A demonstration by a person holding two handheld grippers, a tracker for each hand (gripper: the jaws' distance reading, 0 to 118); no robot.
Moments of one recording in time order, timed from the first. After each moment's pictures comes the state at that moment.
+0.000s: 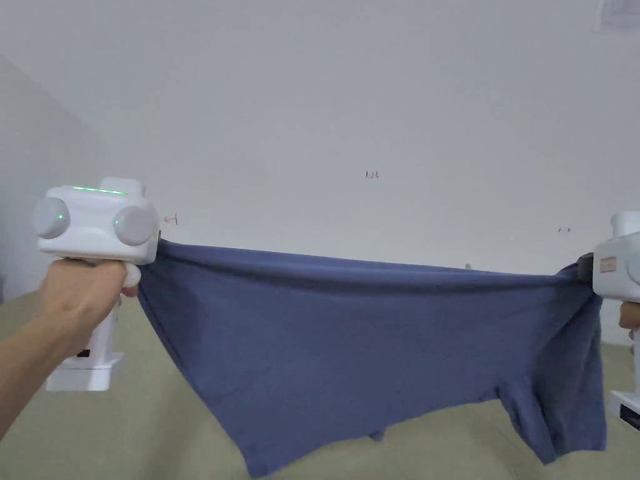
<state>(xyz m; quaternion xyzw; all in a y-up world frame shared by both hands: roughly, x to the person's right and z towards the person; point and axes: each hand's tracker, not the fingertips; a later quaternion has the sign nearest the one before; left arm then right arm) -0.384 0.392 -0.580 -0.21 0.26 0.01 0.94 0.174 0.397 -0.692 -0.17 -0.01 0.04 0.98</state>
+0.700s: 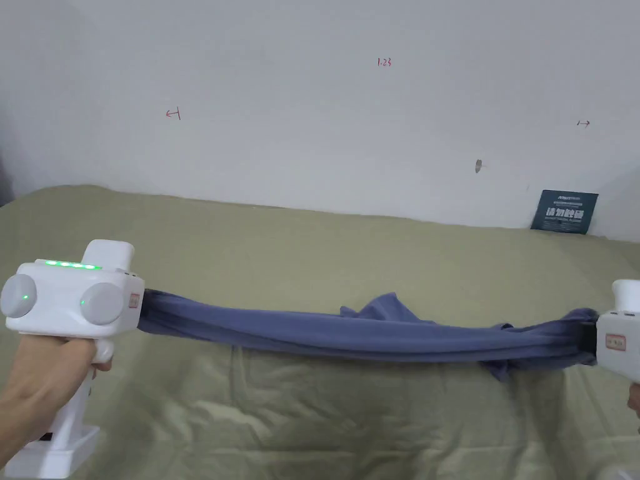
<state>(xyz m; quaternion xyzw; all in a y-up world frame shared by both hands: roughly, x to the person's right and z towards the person) -0.361 0.235 -0.449 -0.34 0.20 0.00 0.92 0.208 0.227 -0.573 -0.29 0.03 0.05 0.95</state>
